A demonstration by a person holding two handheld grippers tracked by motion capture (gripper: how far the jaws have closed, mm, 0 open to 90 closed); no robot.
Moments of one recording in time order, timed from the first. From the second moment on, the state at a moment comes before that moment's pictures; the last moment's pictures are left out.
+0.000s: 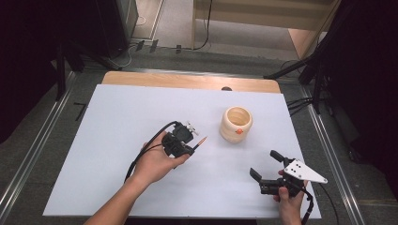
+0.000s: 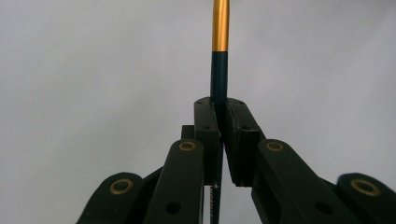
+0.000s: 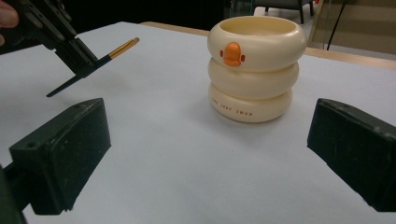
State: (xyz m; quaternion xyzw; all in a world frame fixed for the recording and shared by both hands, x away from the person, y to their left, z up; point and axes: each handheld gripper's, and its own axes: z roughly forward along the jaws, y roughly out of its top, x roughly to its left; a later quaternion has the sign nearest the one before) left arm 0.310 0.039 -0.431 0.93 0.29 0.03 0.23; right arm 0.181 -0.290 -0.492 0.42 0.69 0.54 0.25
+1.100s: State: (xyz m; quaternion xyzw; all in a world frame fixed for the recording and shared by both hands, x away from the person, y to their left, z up) left arm 0.299 0.061 -0.425 0.85 0.27 0.06 0.45; right arm 0.214 -0.237 -0.466 0.43 0.68 0.55 0.22
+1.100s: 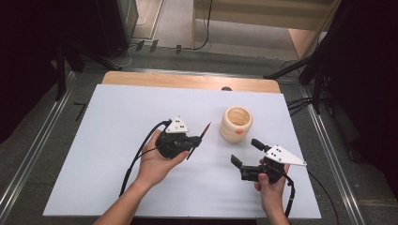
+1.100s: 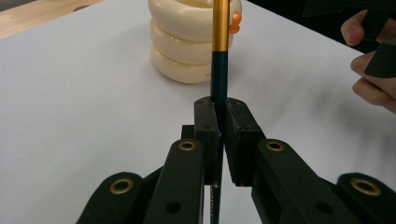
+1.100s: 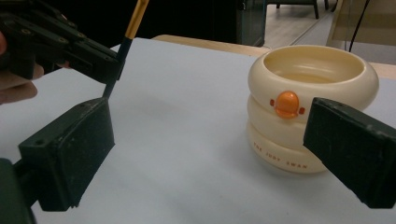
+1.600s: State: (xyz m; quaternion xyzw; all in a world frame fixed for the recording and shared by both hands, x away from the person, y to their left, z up) left arm 0.293 0.061 -0.431 0.83 0.25 0.08 0.50; right arm 0.226 -0.215 -0.447 0.41 0.69 0.56 0.22
